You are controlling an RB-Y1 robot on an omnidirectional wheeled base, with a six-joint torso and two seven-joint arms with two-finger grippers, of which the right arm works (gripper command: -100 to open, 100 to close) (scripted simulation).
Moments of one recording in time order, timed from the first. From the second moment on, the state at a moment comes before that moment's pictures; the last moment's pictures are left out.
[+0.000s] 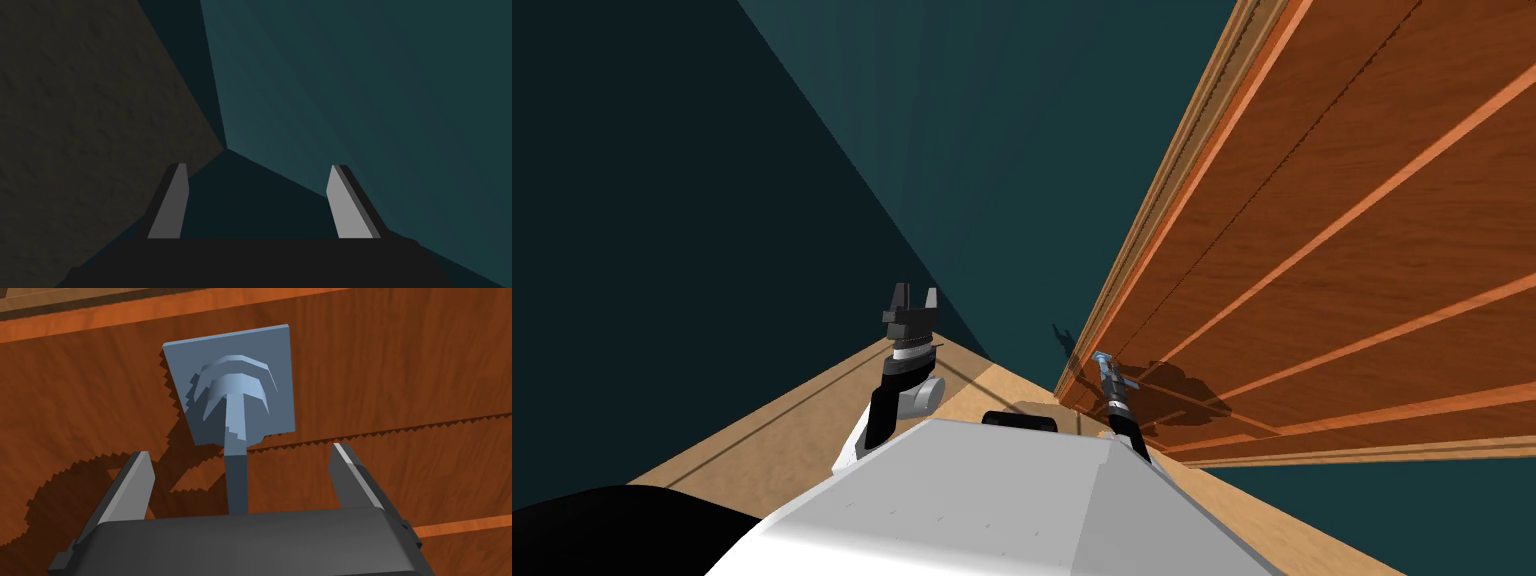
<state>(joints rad) 0.08 -0.33 0.08 -0.75 -0.49 -0.86 -0.14</state>
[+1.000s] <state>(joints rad) 0.10 -0.35 0.10 -0.76 -0.49 -0.88 -0.17</state>
